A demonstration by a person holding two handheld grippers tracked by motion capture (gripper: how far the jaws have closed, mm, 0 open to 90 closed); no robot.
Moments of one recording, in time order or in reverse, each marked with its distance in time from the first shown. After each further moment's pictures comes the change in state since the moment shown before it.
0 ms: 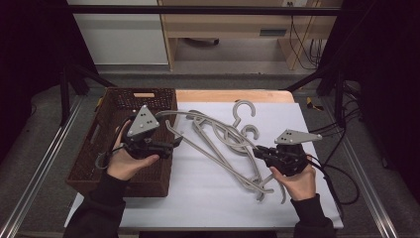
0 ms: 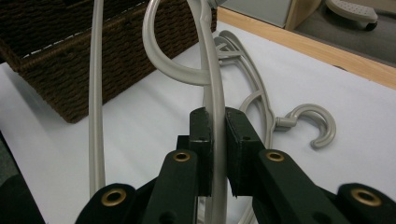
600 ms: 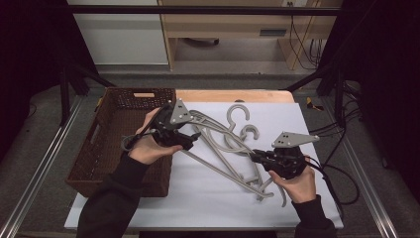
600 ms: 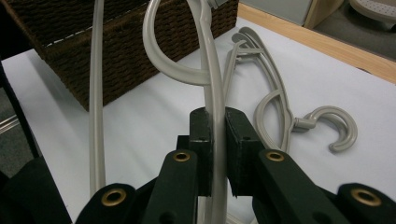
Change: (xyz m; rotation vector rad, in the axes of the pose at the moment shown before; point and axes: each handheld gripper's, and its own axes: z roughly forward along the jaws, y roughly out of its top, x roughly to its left) left arm -0.012 0.030 0.058 0.200 -0.005 0.179; right arm 0.008 0.001 -0.002 0.023 0.064 -0.028
